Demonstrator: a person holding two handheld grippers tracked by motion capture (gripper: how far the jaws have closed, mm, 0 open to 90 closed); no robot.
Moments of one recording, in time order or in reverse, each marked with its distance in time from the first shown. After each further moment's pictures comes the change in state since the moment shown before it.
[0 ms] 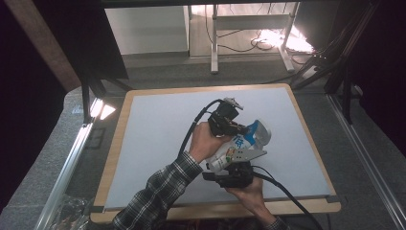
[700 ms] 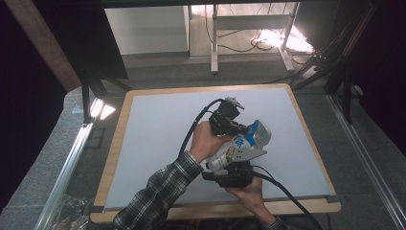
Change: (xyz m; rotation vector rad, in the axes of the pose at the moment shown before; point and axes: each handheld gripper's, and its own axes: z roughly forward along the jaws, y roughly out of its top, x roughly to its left) left arm 0.000 0.003 0.001 0.011 0.004 0.003; right arm 0.001 0.002 0.001 -0.009 0.009 0.006
